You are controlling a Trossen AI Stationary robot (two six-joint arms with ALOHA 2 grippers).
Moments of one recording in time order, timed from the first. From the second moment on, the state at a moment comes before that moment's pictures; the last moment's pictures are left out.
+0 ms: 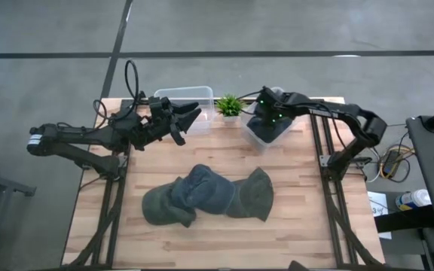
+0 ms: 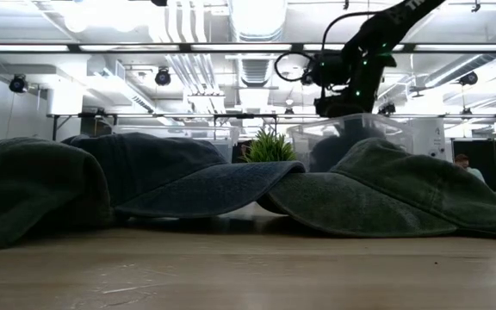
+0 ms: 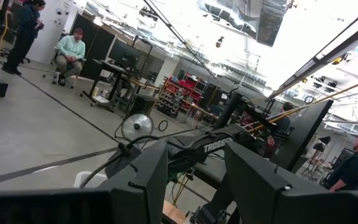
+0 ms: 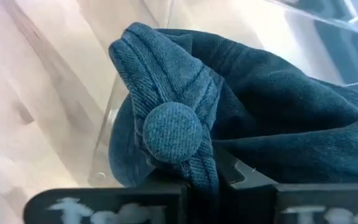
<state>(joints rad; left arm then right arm) -0.01 1.07 1.01 0.35 -0.44 -0.37 -0.60 1.60 1.11 -0.74 0.01 -0.04</state>
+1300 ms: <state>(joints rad) -0.01 1.07 1.01 0.29 -0.44 -0.40 -0.63 1.58 1.49 -1.11 -0.17 0.02</state>
